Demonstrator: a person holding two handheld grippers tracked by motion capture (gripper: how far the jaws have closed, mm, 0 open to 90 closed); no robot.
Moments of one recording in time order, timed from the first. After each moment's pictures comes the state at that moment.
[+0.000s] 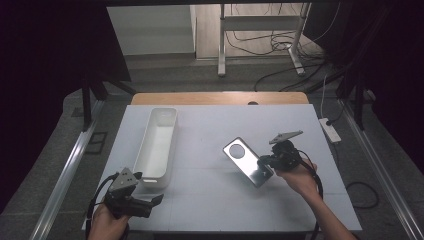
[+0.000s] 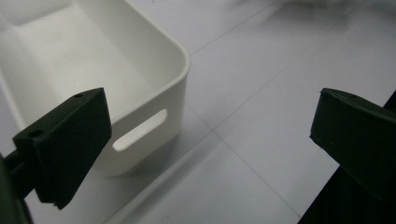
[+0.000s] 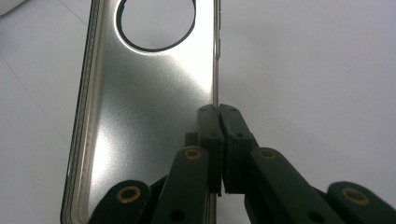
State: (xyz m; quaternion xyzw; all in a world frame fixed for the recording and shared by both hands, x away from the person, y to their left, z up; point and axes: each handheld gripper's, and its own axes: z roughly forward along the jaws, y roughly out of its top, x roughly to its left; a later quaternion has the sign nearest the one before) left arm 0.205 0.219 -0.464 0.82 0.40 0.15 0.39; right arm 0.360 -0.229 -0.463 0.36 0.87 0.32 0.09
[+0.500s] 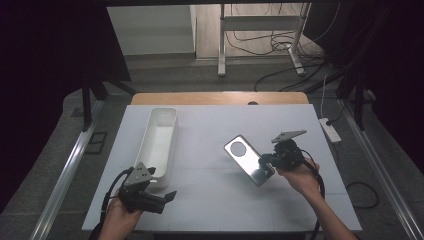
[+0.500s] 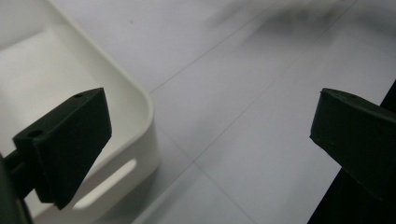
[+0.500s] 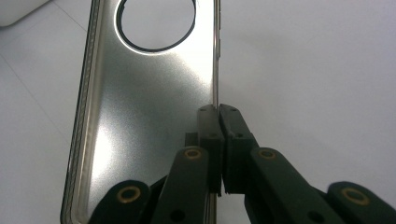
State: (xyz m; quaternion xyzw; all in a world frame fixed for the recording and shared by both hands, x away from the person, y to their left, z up) left arm 0.220 0.188 -0.456 0.82 0.37 0.14 0.40; right arm 0.357 -0.232 -0.453 0.36 0.87 0.33 0.10
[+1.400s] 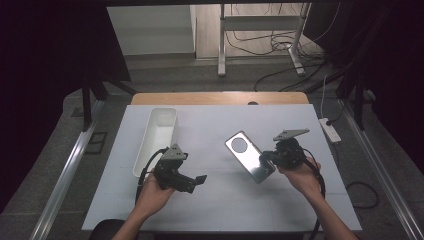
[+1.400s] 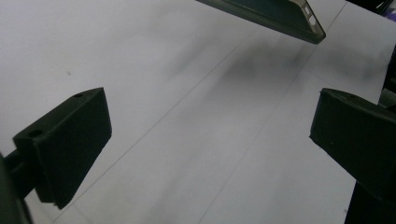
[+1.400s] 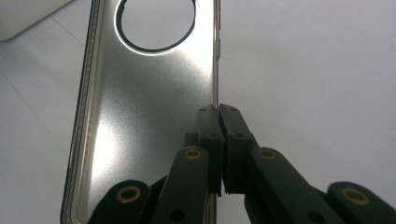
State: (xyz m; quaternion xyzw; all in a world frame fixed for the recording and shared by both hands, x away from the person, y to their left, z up) left arm 0.285 0.123 -0.454 0.83 0.34 0.08 0.43; right arm 0.356 -0.233 -0.446 0.36 0.86 0.34 0.12
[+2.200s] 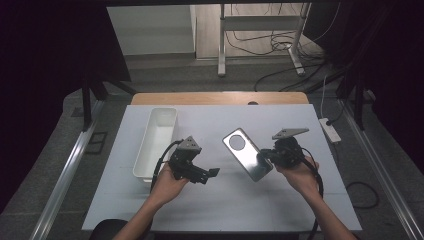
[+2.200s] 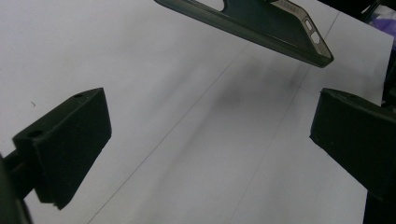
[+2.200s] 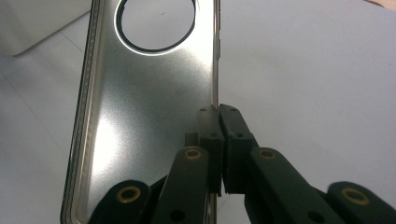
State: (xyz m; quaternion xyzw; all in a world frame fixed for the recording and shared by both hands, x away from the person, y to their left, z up) left arm 0.317 0.094 -0.458 0.84 0.33 0.05 0.44; right arm 0.353 -0.226 -0.439 0.36 0.85 0.36 0.13
